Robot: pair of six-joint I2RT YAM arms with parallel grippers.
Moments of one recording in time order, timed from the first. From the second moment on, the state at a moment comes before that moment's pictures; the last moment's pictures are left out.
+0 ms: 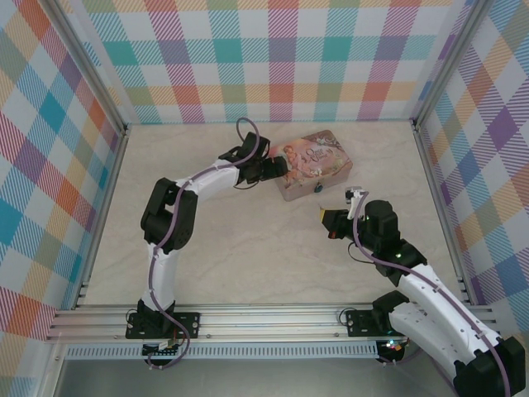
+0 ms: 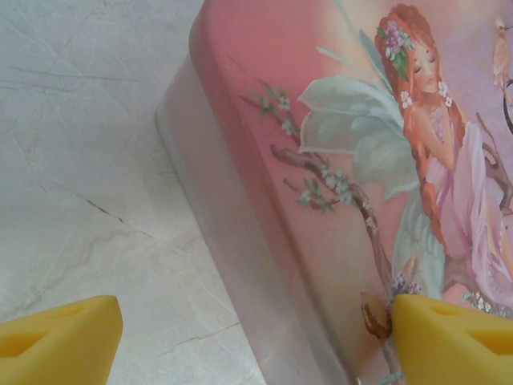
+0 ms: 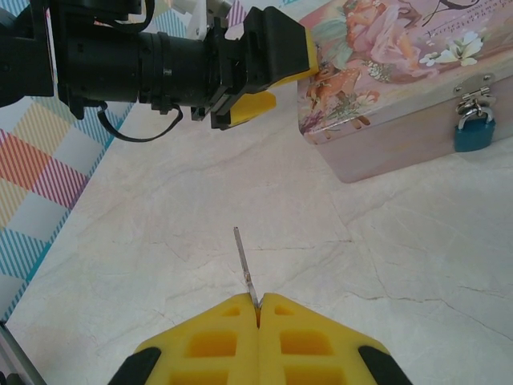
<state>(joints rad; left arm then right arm) -0.52 2.11 1.61 -0.34 0.10 -0.66 0.45 0.74 0.51 -0.18 -0.27 0.51</state>
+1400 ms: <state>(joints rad) -0.15 1.35 0.80 -0.29 0.18 -0.53 0.45 0.89 0.51 -0.12 -0.31 0.51</state>
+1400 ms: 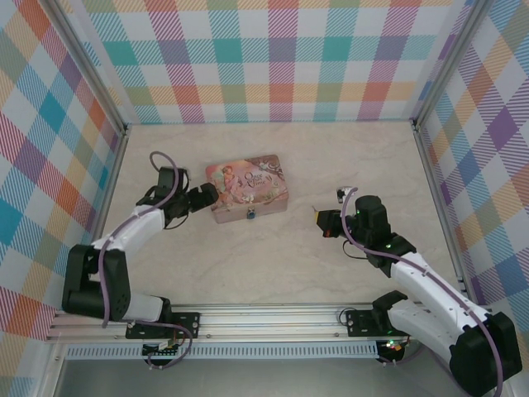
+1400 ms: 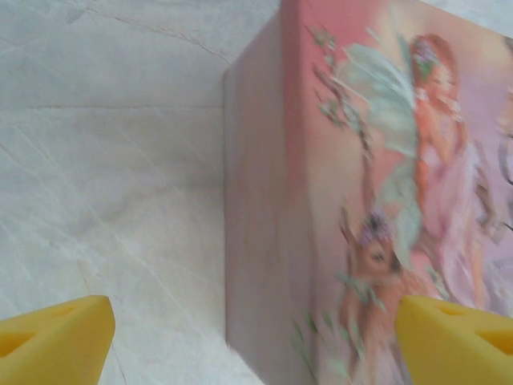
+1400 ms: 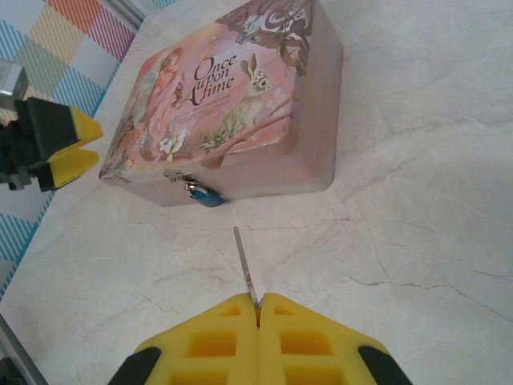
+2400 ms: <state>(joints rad) -0.52 1.88 1.50 -0.37 0.32 -0.43 0.45 0.97 0.63 -0.07 -0.29 0.51</state>
